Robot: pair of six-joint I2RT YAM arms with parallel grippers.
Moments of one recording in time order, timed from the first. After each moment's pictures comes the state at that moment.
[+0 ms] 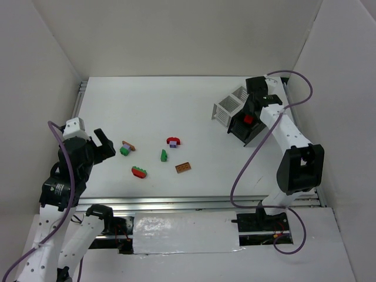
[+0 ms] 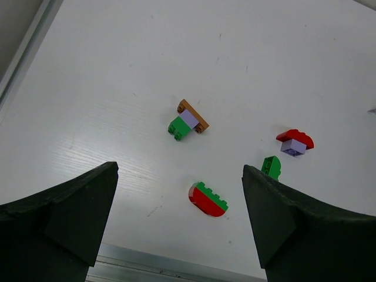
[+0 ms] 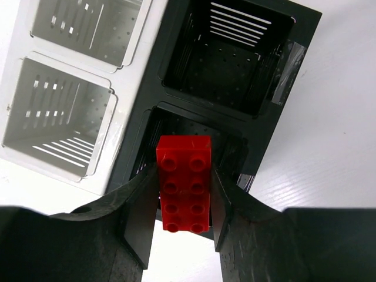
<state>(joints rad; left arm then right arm) -0.16 0.59 0.93 -0.79 -0.31 -0.42 0.15 1.63 1.42 -0.64 0.41 0.53</state>
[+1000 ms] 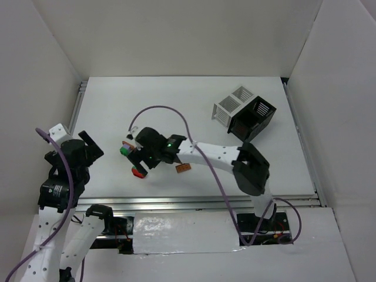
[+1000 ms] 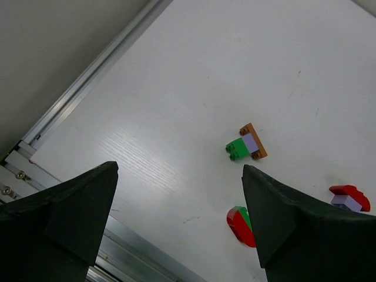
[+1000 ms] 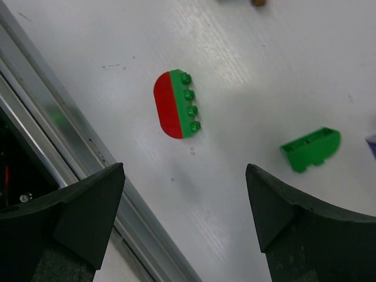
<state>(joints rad) -0.13 0.61 0.94 -0.90 -0.59 -0.53 1.09 1.91 1.57 -0.45 -0.01 0.23</state>
